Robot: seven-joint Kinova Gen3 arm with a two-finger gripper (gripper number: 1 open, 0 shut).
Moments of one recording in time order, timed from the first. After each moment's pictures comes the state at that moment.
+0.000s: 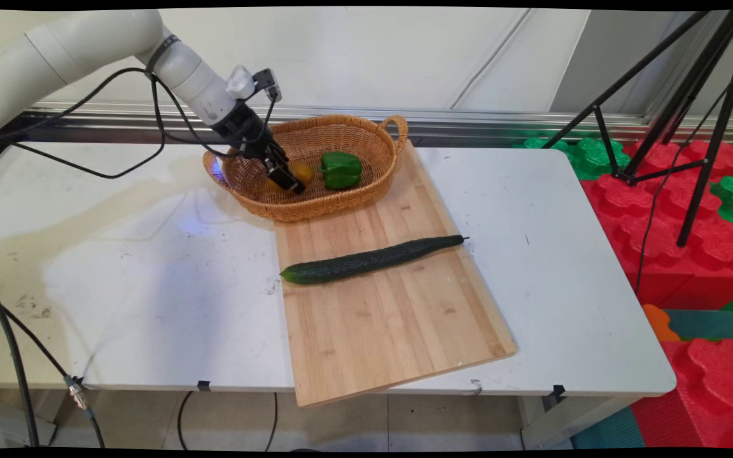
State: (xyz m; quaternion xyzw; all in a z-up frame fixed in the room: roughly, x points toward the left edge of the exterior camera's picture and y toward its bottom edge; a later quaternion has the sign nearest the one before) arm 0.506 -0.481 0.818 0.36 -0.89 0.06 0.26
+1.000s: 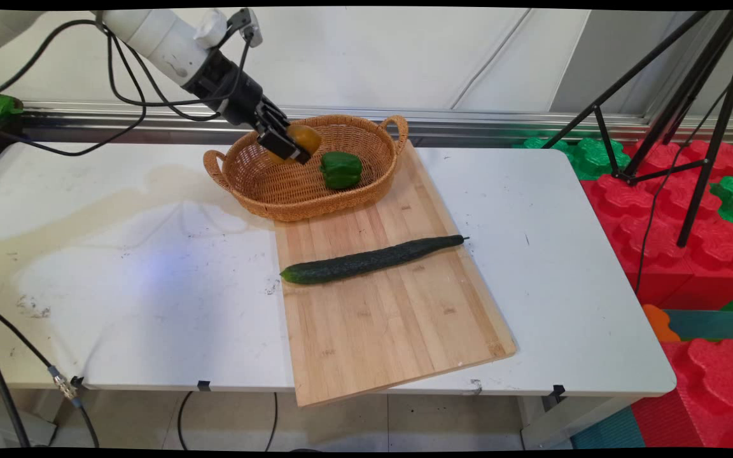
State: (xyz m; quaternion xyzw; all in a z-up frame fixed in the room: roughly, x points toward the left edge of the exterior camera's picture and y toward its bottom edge) arm 0.482 -0.423 0.917 0.33 -0.88 0.08 0.33
